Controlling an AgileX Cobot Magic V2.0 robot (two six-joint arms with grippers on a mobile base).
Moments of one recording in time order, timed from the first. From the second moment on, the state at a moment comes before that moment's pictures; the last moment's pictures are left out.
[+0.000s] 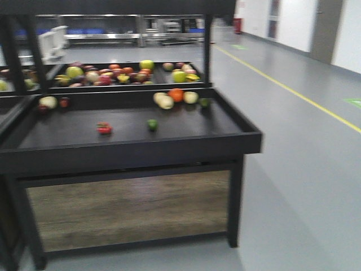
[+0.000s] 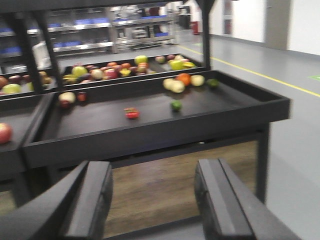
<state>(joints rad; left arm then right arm) -0.47 0.31 -0.64 0.74 0.62 -0.59 0.74 0.33 -0.63 -1.09 0.72 0.73</state>
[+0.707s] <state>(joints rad) -0.47 0.31 -0.64 0.74 0.62 -0.59 0.74 0.33 -0.63 -1.09 0.73 0.73</state>
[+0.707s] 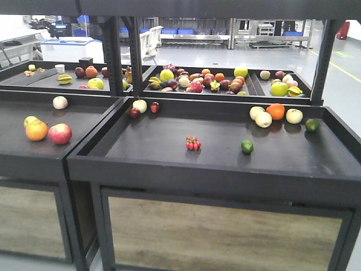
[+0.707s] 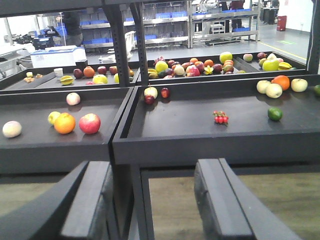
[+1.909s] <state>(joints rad) -0.47 0.31 -0.64 0.74 0.62 -0.59 0.74 0.33 -0.63 -1.09 0.74 0.73</state>
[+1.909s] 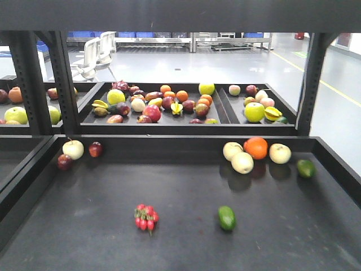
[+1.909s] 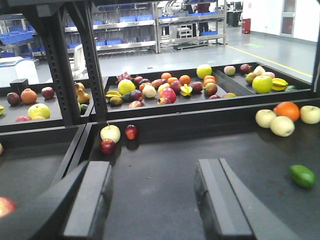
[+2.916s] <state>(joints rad) -0.47 0.31 -0.64 0.74 0.65 -0.59 0.74 0.33 -0.62 -1.09 0.74 0.73</state>
